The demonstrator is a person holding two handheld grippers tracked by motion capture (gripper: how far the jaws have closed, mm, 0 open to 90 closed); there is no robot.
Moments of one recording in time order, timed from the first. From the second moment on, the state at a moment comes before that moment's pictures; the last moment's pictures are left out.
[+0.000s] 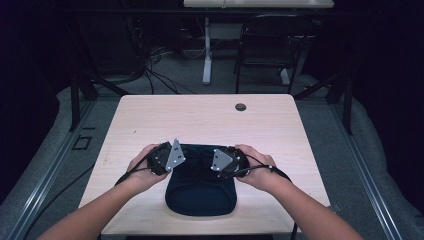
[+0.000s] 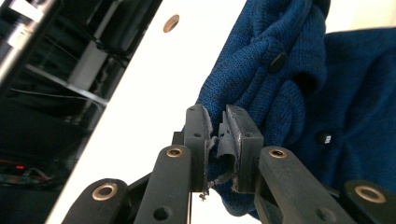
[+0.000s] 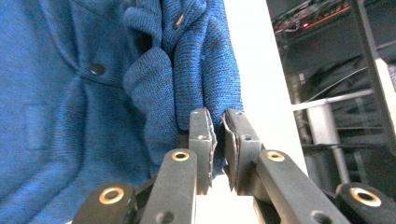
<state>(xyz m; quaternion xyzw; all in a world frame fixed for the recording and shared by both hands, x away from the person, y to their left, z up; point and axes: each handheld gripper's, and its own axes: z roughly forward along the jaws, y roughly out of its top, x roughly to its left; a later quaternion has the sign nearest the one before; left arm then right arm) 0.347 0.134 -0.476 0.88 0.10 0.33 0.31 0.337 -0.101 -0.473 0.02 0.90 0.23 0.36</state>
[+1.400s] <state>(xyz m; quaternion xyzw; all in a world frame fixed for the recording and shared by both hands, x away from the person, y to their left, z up) 0.331 0.147 -0.484 0.91 0.16 0.17 0.35 0.325 -0.109 -0.476 0.10 0.94 0.26 0.20</state>
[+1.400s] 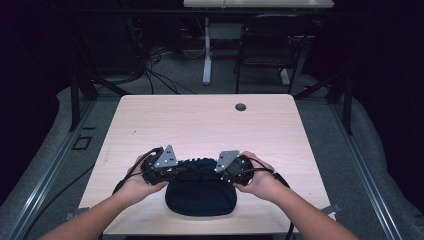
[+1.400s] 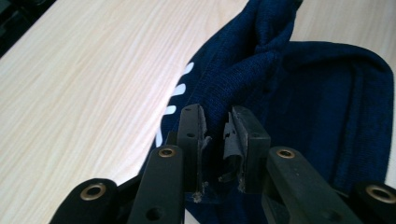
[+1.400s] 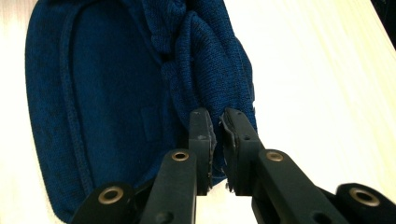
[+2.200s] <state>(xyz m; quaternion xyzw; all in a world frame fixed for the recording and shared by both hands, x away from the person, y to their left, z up) 0.311 0.152 -0.511 0.92 0.16 0.13 0.33 0.300 -0.108 -0.500 0.11 0.94 0.27 0.16</state>
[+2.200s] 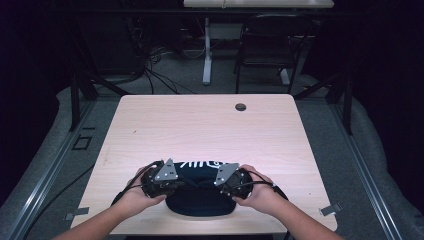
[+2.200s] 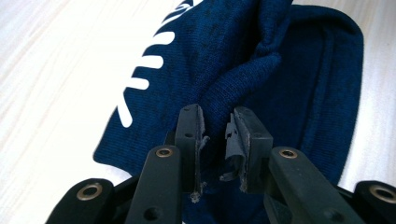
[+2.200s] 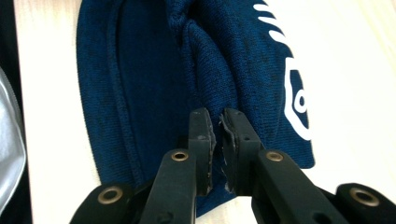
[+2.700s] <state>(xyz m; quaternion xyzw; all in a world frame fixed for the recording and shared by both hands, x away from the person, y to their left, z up) 0.298 0.155 -0.522 0.92 0.16 0.12 0.33 0.291 -0.111 -0.490 0.12 0.93 0.31 0.14</state>
